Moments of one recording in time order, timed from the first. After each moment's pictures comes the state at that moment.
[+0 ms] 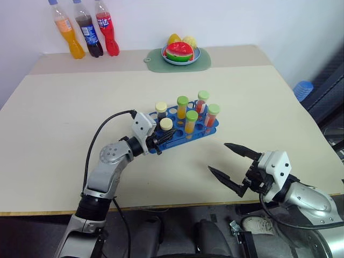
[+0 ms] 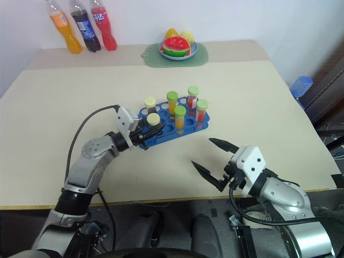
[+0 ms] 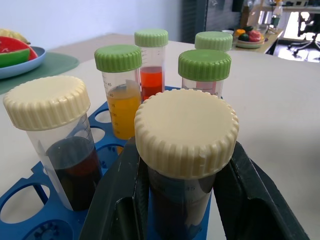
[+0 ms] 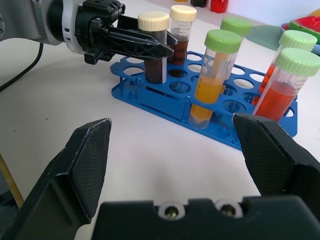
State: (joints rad) left arm -0.35 0.28 -0.11 -0.09 -0.25 0.24 -0.68; right arm 0.25 -0.61 -0.15 -0.73 0.40 0.34 0.67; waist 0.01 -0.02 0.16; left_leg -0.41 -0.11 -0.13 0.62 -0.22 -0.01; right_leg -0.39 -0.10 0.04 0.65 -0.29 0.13
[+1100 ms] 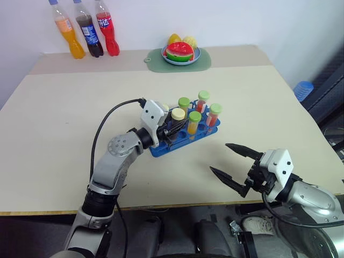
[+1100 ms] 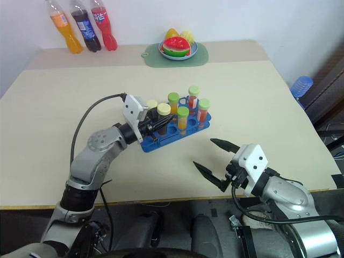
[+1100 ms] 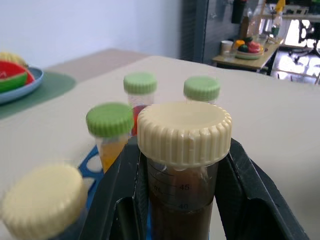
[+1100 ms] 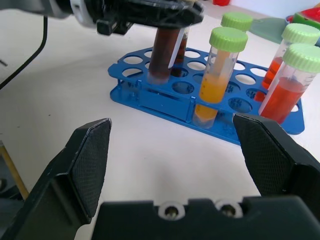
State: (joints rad) left arm -0.44 0.25 -0.15 -0.29 -0.25 0.50 -0.57; right arm 0.26 -0.65 -0.18 -0.74 0.45 0.40 0.67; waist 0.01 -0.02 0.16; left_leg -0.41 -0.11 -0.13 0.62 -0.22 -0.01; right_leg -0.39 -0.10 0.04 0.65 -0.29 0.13
